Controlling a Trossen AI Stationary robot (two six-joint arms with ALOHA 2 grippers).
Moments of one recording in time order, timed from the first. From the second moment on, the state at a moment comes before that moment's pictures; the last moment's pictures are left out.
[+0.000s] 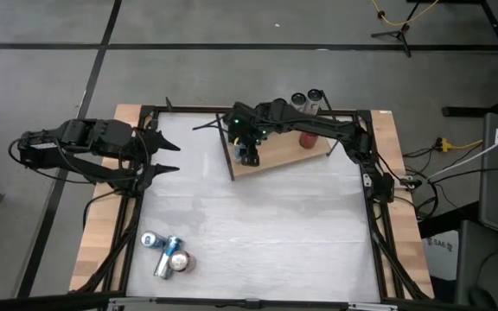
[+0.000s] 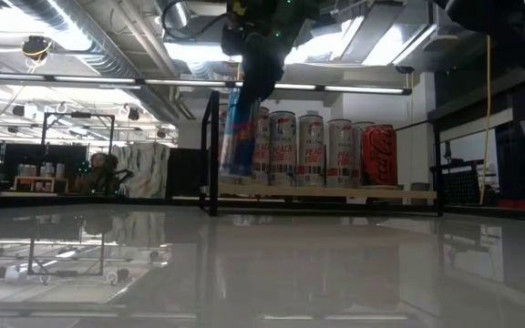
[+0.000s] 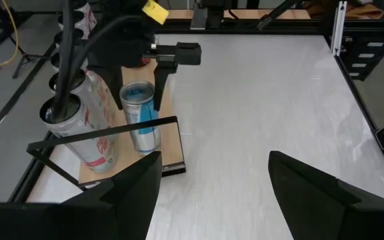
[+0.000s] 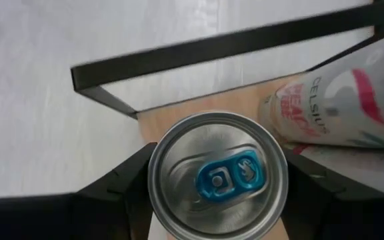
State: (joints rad) left arm -0.07 0.77 1.17 -0.96 -0.16 -0.07; right arm -0.23 2.17 2.19 -1.10 -0.11 -0.29
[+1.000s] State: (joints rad) left arm -0.07 0.77 1.17 -0.96 -0.16 -0.07; right arm -0.23 2.19 2.15 -1.02 -0.11 -0.29
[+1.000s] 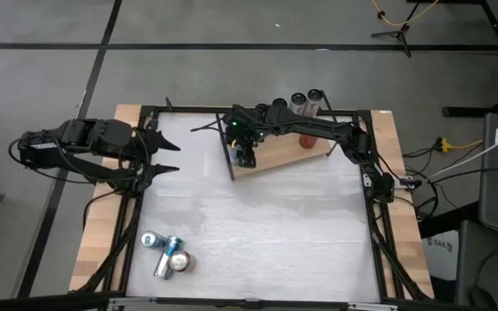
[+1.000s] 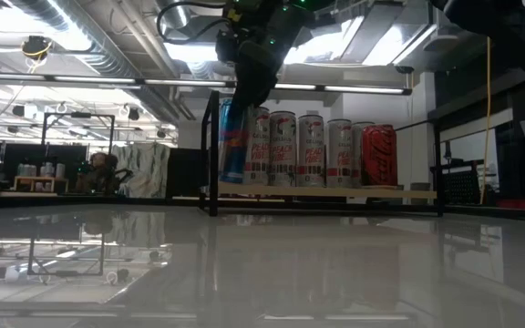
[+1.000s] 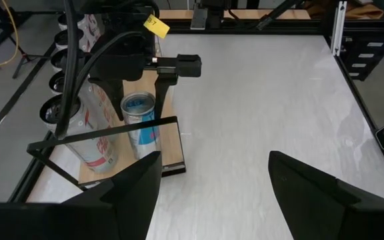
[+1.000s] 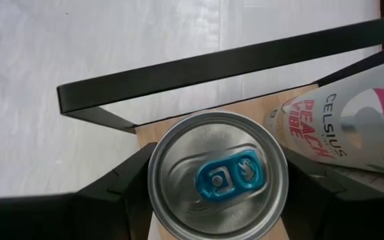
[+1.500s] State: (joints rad) left arm -0.07 0.77 1.17 -0.96 -0.16 -0.07; right arm -0.23 2.19 2.15 -1.02 -0.09 -0.29
